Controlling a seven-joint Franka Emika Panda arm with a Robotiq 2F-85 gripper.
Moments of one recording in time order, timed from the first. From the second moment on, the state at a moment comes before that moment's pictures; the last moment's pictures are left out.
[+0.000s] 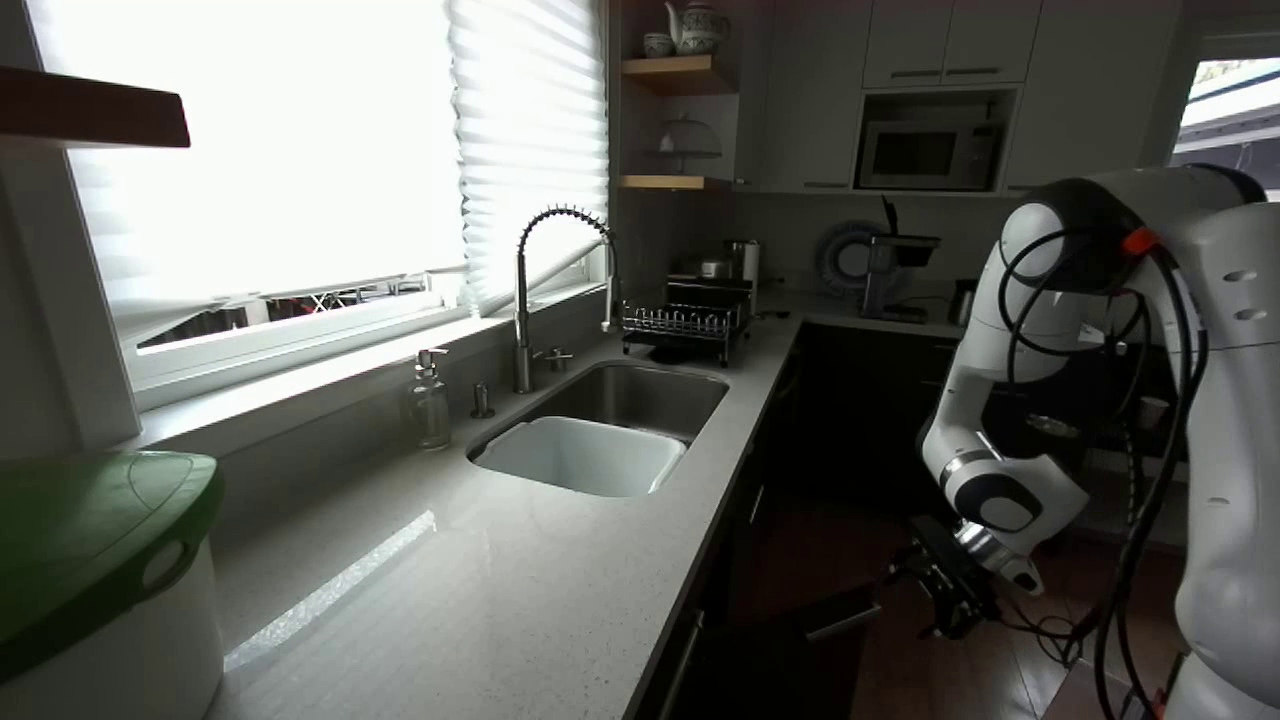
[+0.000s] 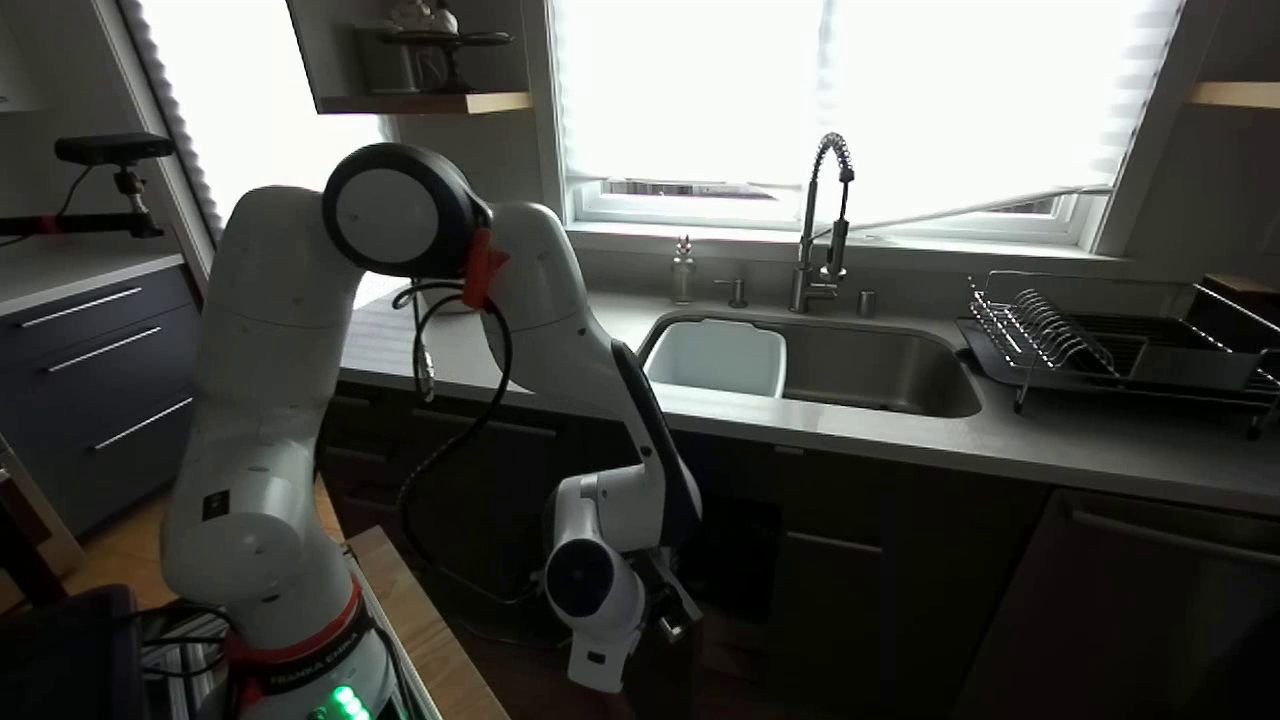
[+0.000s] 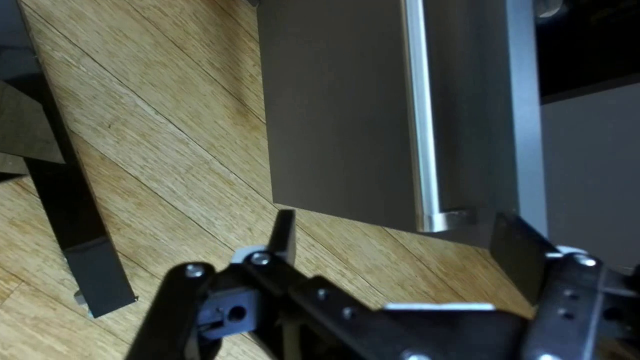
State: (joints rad) arm -0.22 0.39 -0.30 -2.59 1.79 2.59 -0.42
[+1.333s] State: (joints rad) arm -0.07 0.34 -0.19 -2.43 1.05 2.94 -0.46
